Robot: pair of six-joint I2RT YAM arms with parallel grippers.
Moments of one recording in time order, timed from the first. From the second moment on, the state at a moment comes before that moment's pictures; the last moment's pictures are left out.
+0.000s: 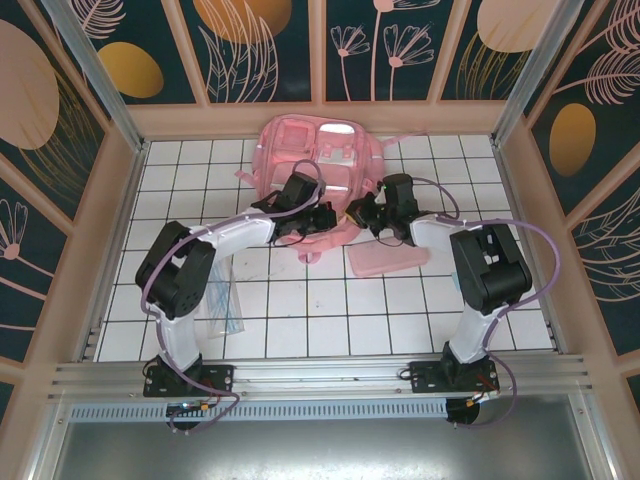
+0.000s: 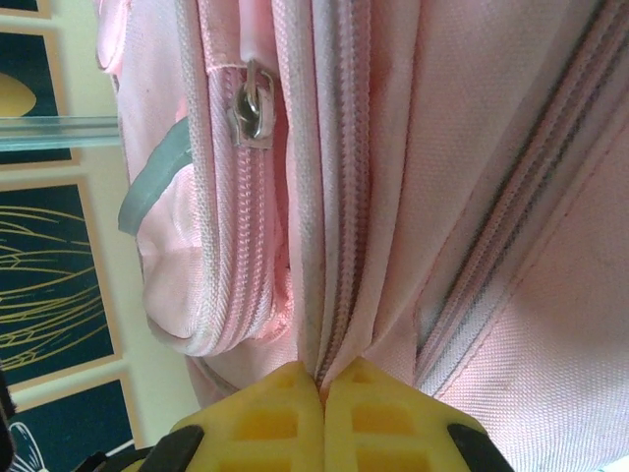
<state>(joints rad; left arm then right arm) -0.64 1.88 1.26 -0.15 0.25 -0.73 0.38 1.78 0.95 0.20 -0.51 1.10</state>
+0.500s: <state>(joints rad) -0.34 1.69 1.11 -0.27 0.13 -0.56 0.34 1.74 0.96 0.14 -0.52 0.98</state>
